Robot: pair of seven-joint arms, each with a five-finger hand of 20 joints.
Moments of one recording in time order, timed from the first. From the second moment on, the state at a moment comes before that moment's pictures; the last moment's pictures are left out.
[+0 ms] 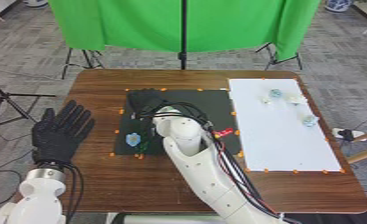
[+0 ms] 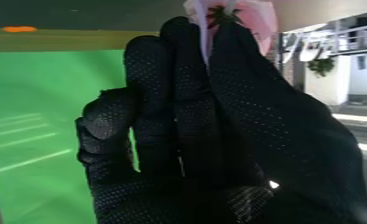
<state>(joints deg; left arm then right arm) 120.5 -63.2 -96.9 -120.7 11.2 14.1 11.2 -67.1 -97.2 56.0 -72.5 -168.1 -11.2 -3.1</state>
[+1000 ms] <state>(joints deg) 118.5 -63.1 -96.3 -119.9 9.7 14.9 10.7 -67.9 -96.1 54.1 -73.4 -168.1 -14.0 0.9</state>
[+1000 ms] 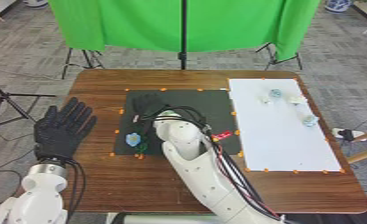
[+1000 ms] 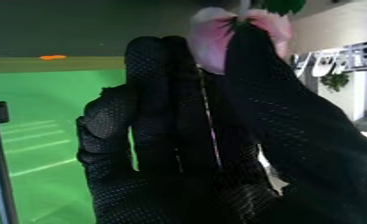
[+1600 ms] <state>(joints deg) 119.5 -63.8 -96.7 -120.5 12.0 16.7 9.6 -69.3 -93.2 51.8 -81.0 -164.9 -18.2 8.9</state>
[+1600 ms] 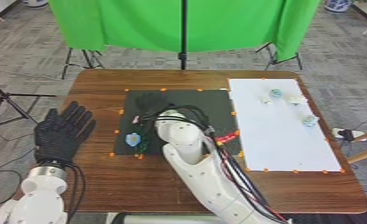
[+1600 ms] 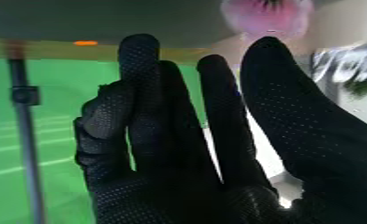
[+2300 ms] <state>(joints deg) 123.7 -66.7 -100.5 -121.9 15.1 14.4 9.9 -80.2 -69.8 73.6 -101.9 -144.1 -6.3 36.1</state>
